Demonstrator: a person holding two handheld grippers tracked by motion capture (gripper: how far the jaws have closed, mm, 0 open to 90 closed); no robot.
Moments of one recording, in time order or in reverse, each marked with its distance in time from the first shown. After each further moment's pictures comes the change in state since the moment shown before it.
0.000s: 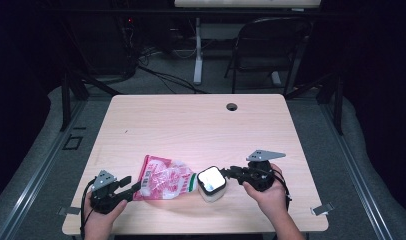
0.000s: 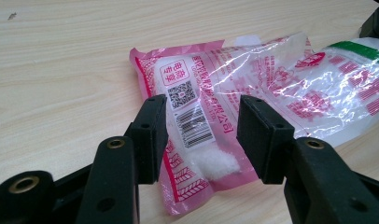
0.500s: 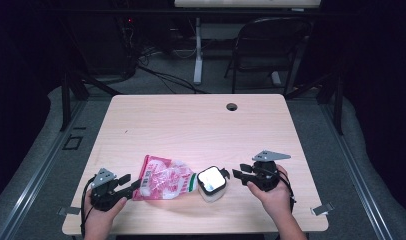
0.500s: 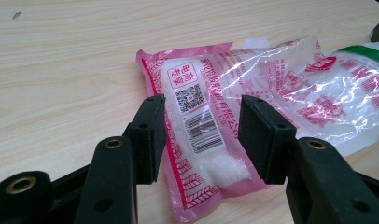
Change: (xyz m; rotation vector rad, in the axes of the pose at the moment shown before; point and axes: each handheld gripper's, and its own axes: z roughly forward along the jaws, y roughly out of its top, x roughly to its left) left arm 0.006 0.002 0.005 -0.001 0.006 -0.010; right arm -0.016 -0.012 0.000 -0.001 -0.091 0.034
